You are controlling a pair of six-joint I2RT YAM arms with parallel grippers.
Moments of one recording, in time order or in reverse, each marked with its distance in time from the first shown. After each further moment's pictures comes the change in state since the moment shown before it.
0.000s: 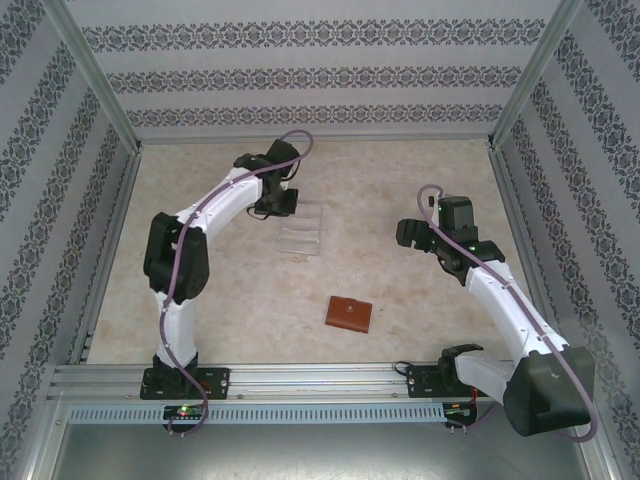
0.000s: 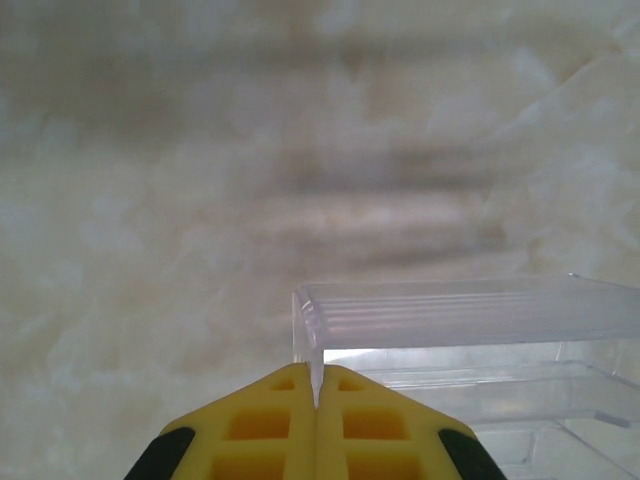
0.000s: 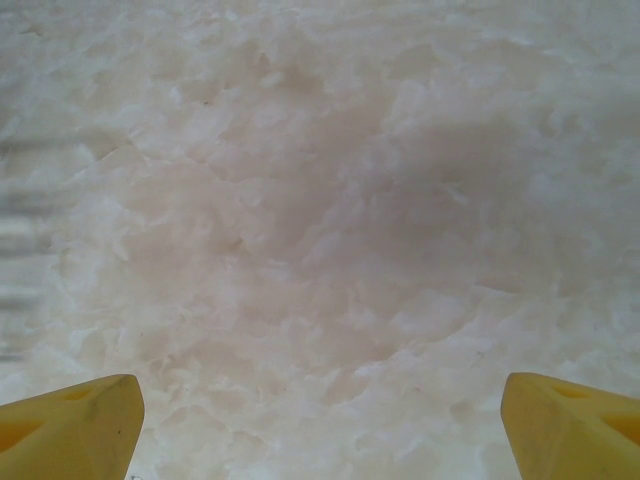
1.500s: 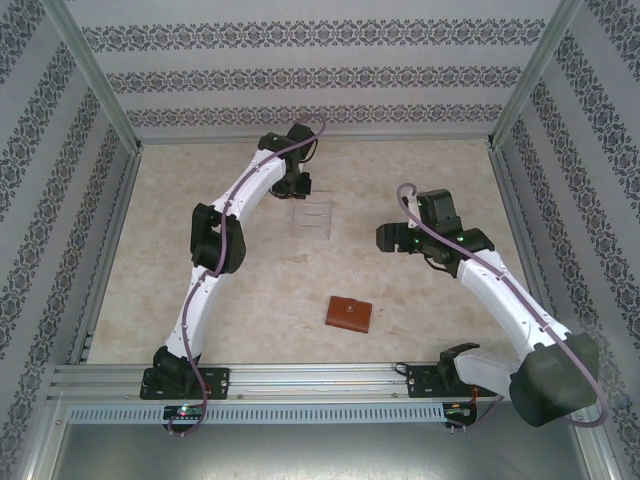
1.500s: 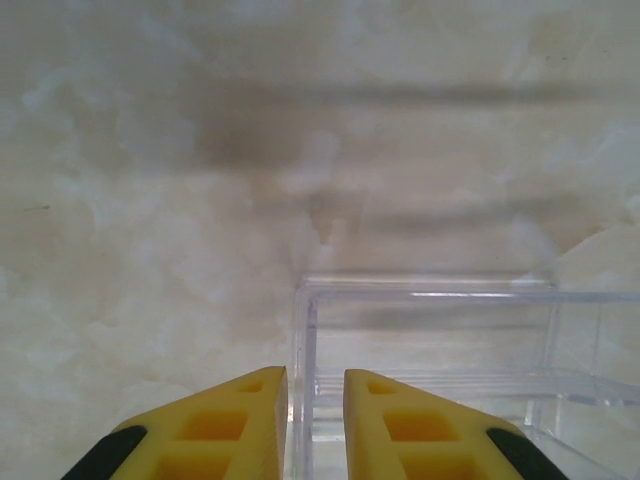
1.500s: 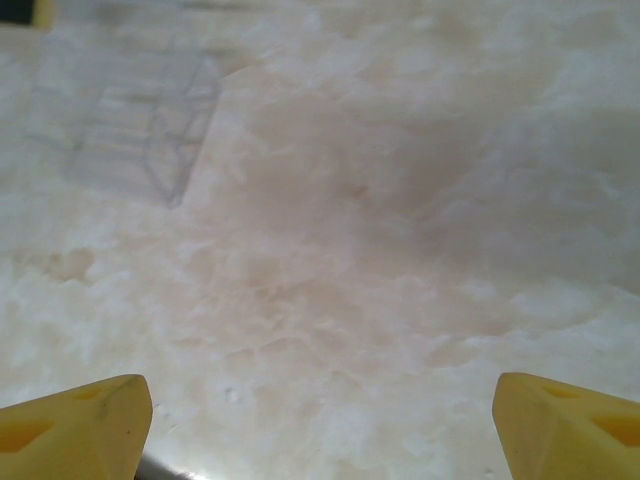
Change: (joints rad) left arm 0.014 0.439 0.660 -0.283 -0.013 -0.074; right arm 0.166 0.068 0.130 -0.150 -0.083 -0.063
